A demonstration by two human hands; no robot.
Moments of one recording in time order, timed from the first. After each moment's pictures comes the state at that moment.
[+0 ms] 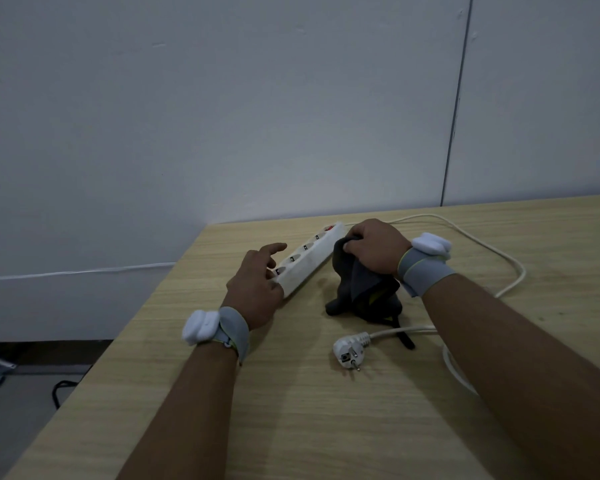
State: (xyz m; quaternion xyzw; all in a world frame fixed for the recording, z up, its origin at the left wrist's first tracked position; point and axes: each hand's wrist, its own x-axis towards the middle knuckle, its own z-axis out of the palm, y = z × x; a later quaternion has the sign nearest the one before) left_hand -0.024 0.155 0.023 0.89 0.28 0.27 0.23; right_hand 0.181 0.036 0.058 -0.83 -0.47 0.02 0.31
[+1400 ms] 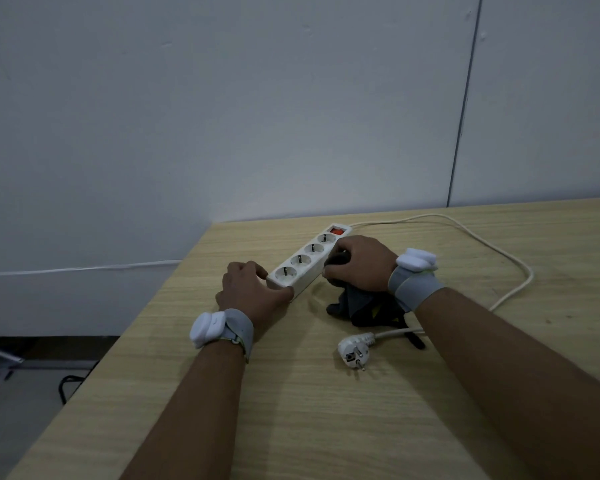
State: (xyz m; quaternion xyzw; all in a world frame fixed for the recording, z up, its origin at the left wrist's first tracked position) left_hand -0.025 0.161 0.011 0.83 0.48 0.23 0.18; right_hand 0.157 0.041 0.040 -0.80 -0.52 0.05 0.29
